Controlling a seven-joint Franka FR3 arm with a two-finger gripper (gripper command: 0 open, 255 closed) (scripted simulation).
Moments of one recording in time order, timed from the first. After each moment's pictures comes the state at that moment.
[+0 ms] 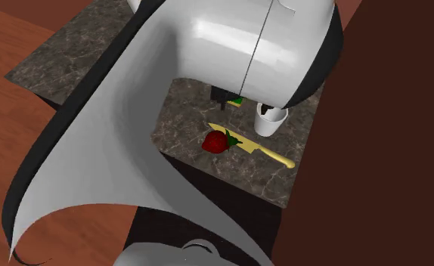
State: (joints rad) arm -0.02 -0.67 -0.15 -2.45 0.01 1.83 -0.26
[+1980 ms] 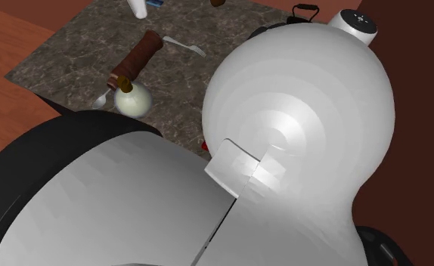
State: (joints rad) arm -0.01 -0.03 -0.39 -2.28 0.14 2.25 -0.68
